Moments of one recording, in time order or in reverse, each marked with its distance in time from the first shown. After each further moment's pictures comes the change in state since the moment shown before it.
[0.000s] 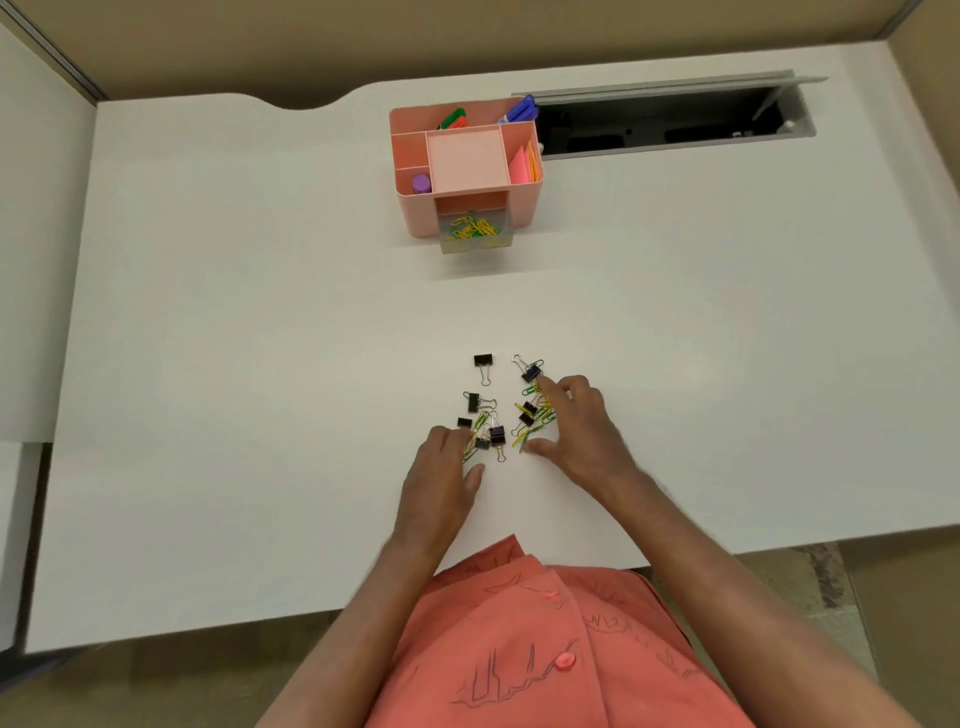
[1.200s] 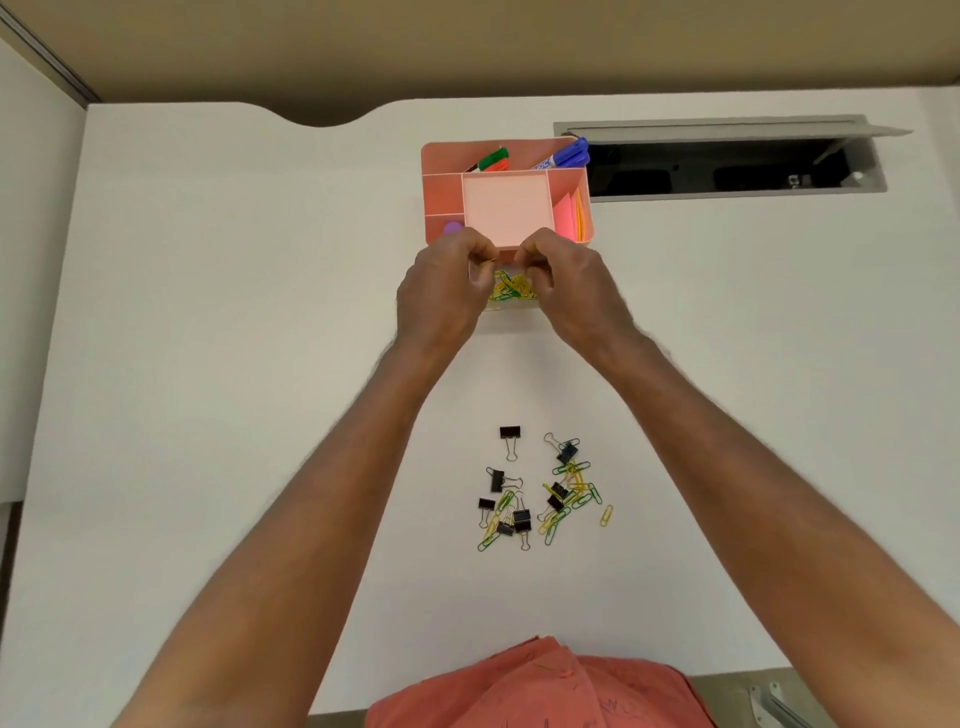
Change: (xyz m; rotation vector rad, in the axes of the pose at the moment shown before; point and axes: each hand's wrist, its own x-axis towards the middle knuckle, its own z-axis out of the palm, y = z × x) left_hand 0.250 0.063 -0.151 -0.176 0.309 0.047; right_hand 0.208 -0.101 -0.117 0.138 0.332 -0.323
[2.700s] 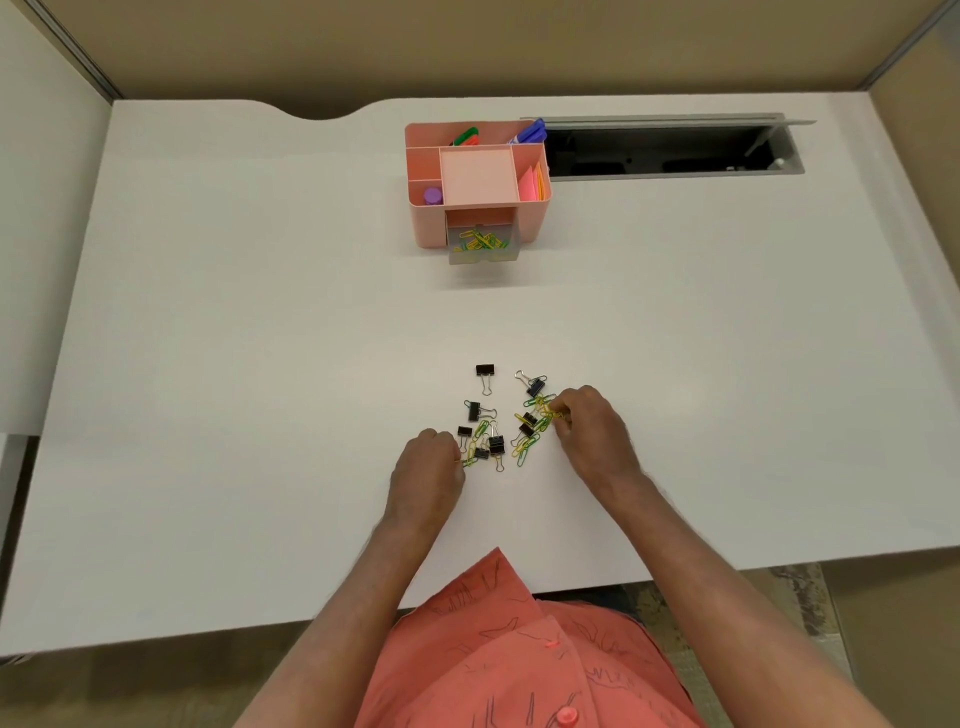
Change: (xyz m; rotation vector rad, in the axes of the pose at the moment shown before) left_hand -0.258 -0.068 0.049 0.300 -0.386 -0.176; right_hand -0.245 0.045 0.026 -0.147 -0.121 0.356
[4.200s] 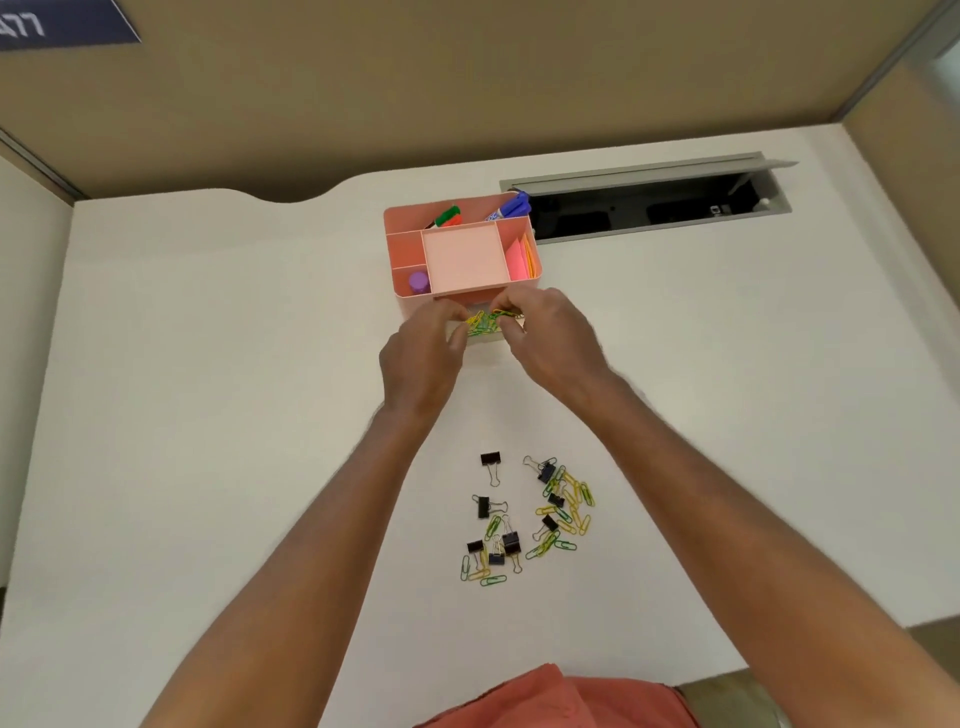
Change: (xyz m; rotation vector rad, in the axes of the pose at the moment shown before) left_hand 0.188 0.073 -0.136 -0.148 0.425 0.217; right_hand 0.167 -0.126 -0.087 0.068 0.200 -0.209
